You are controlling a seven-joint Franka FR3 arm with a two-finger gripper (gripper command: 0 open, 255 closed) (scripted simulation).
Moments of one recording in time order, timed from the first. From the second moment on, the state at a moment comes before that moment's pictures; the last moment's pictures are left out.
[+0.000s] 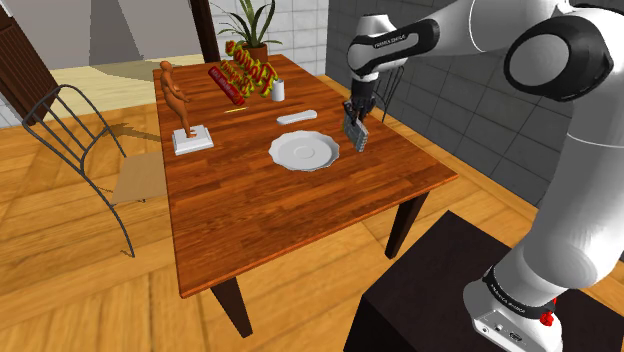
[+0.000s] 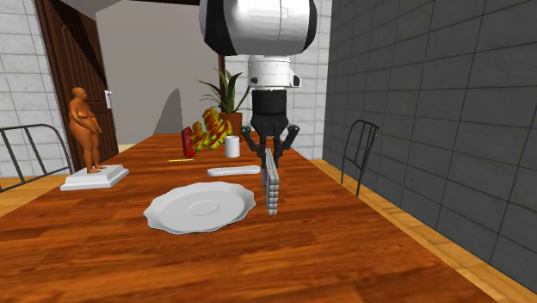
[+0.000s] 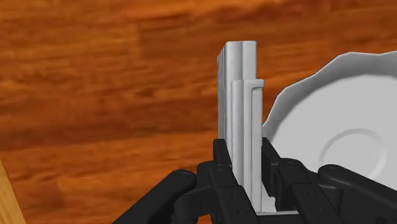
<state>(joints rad) -0.10 0.32 -0.08 -1.69 0.01 2.02 0.11</state>
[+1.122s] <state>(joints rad) 0.05 0.86 -0.02 -0.80 0.00 1.67 0.34</state>
